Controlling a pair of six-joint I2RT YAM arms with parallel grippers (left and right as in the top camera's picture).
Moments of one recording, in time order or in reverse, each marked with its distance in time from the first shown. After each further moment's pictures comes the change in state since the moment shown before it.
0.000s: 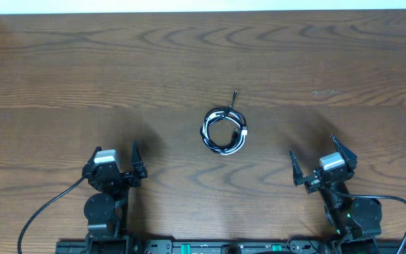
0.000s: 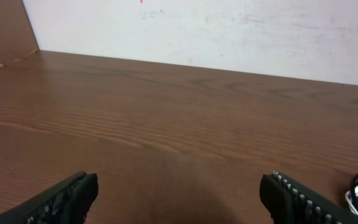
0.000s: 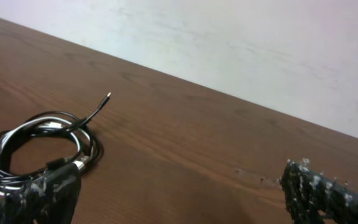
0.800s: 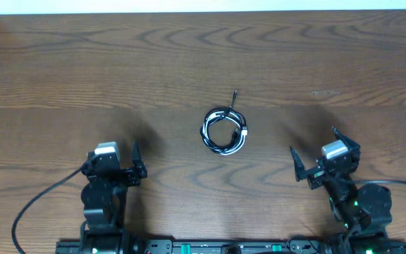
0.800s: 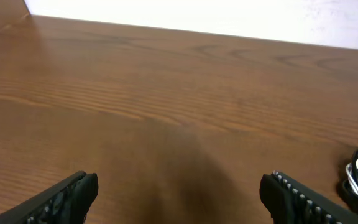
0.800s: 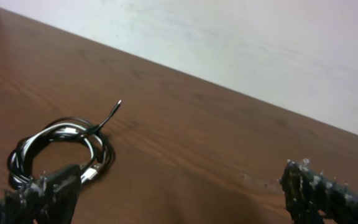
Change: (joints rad) left arm 0.000 0.230 0.142 -0.088 0.005 0.000; right arm 0.000 0.268 0.218 -0.044 -0.040 0.000
